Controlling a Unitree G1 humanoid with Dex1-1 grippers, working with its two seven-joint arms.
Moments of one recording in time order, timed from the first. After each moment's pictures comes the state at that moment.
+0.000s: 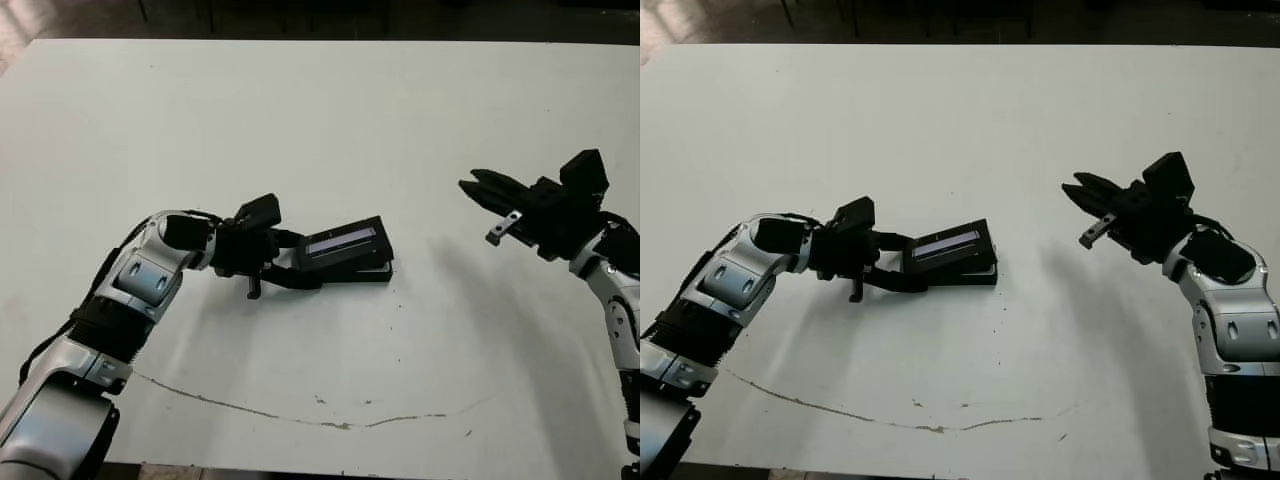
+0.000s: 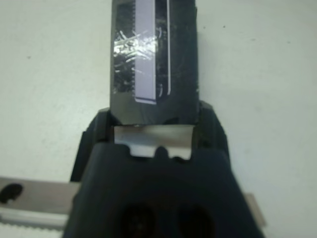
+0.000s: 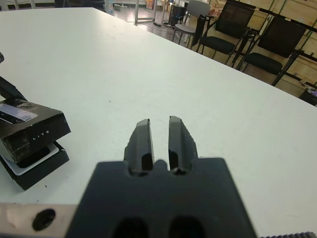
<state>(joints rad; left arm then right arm) -0.58 0.48 -0.36 0.28 -0.06 0.21 -1.13 -0.30 -0.62 -0.09 -0.01 0.27 0.25 0.68</state>
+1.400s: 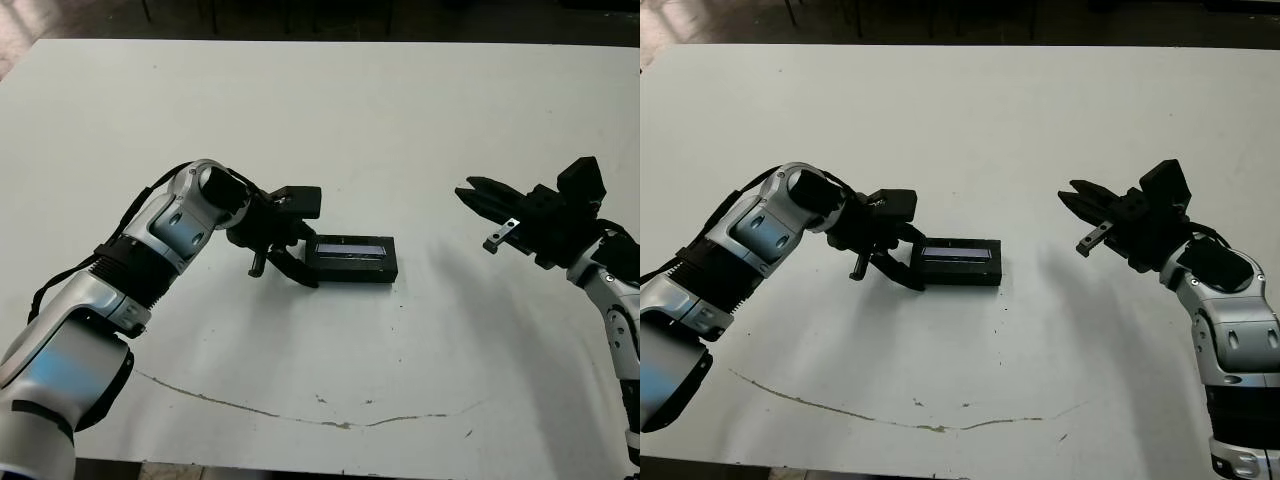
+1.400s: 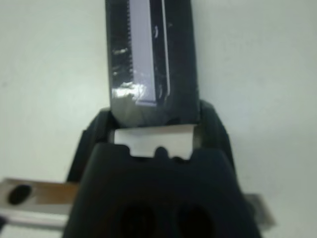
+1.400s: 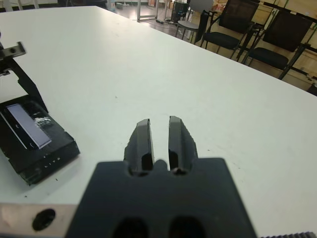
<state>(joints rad) -0.87 0.49 -0.57 0.40 0.10 0.19 -1.35 -0.26 -0.62 -0.09 -0.06 0.28 0.29 0.68</state>
